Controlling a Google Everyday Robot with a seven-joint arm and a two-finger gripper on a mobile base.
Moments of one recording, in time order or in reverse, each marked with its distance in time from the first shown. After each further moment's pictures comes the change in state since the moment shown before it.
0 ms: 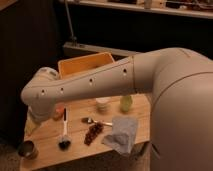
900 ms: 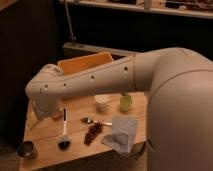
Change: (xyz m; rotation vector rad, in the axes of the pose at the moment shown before) arm -0.003 -0.017 0.004 0.015 0.039 0.187
